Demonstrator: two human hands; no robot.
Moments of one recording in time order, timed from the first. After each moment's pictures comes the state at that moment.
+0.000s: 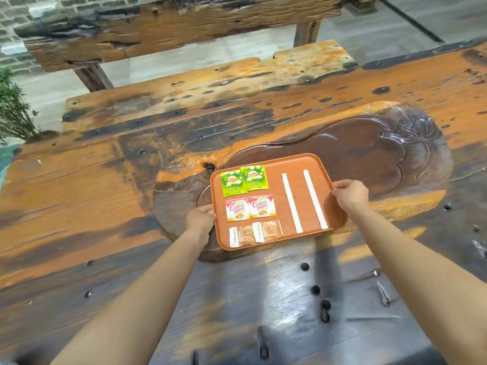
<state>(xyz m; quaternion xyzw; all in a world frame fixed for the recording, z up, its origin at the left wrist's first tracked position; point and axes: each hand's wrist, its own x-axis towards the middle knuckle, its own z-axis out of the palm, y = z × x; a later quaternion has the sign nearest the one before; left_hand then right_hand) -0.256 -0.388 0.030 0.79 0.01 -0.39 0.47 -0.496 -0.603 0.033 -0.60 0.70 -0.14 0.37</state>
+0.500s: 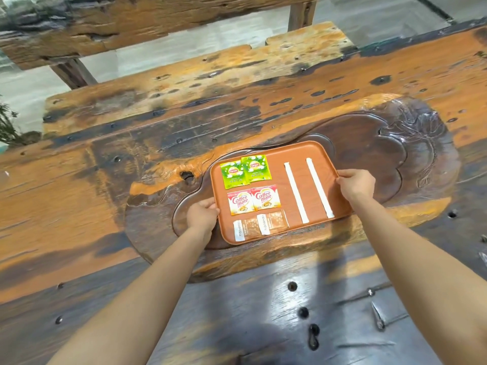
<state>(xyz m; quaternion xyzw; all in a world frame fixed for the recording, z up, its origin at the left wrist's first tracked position) -0.270 -0.465 0.011 0.80 -0.01 -0.37 0.47 -0.504 -0.681 0.014 -0.58 0.71 -0.17 0.36</state>
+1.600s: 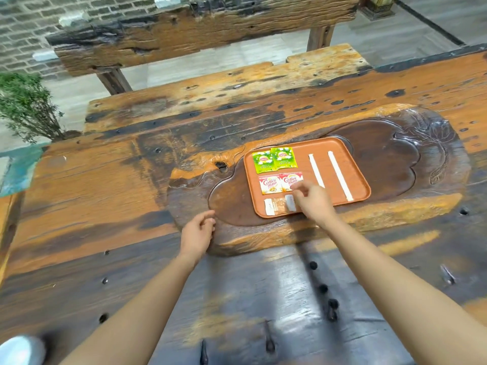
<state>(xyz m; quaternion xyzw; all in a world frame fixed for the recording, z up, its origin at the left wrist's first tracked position) -0.259 -0.324 0.033 0.84 -0.18 -0.29 0.41 -0.436 -0.530 0.057 -0.76 0.48 -0.13 0.42</state>
